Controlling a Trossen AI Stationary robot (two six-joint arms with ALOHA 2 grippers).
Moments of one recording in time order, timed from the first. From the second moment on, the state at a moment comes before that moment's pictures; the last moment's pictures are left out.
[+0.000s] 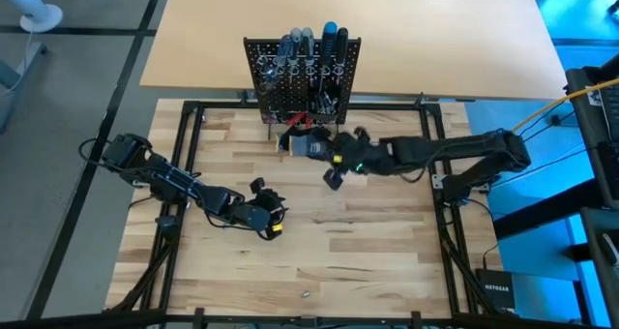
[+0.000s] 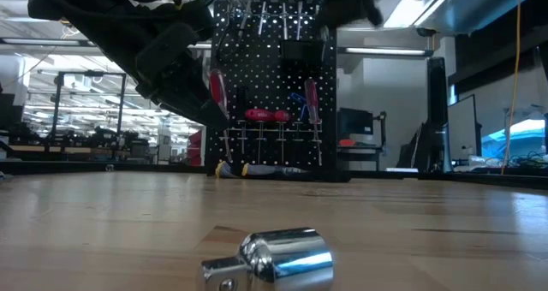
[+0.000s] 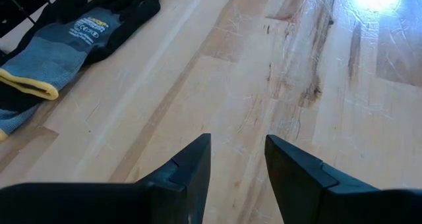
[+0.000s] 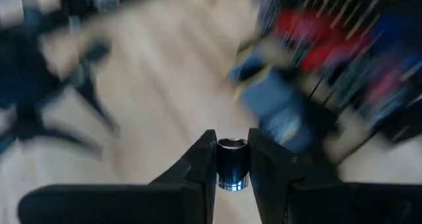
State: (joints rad) left arm -0.36 1.57 0.73 0.04 -0.63 -0.47; right arm 0.06 1.48 1.30 -0.58 0.42 0.46
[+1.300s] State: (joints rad) left arm -0.36 1.57 0.73 0.04 -0.63 -0.47; right arm -0.22 1.50 1.43 -0.34 0.50 0.13
